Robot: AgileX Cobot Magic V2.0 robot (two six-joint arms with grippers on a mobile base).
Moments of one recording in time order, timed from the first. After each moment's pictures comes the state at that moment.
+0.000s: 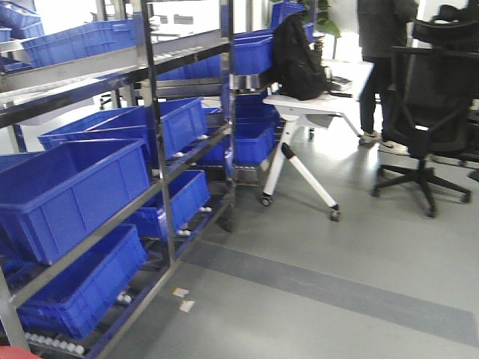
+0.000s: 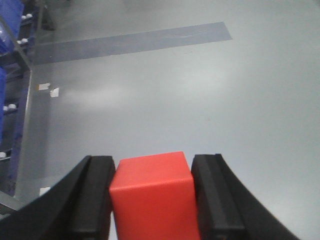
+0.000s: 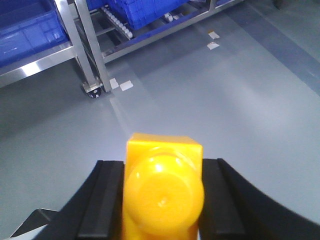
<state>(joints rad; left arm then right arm) -0.59 0.75 -0.89 0.04 0.84 -0.06 0.33 0.72 -0.75 0.31 0.87 -0.39</state>
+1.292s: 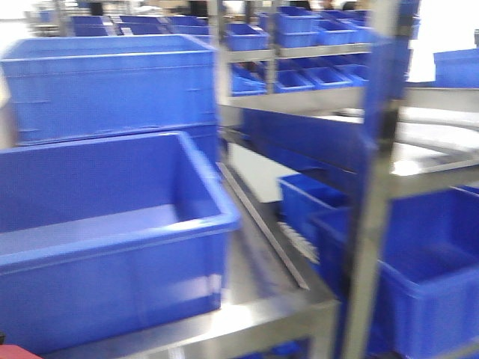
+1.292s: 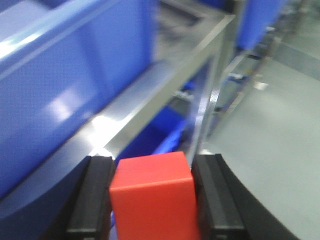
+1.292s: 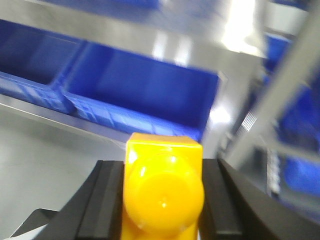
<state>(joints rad) -0.59 0.75 -0.89 0.04 0.84 -0.06 0.33 0.72 -0.75 0.31 0.87 -0.39</state>
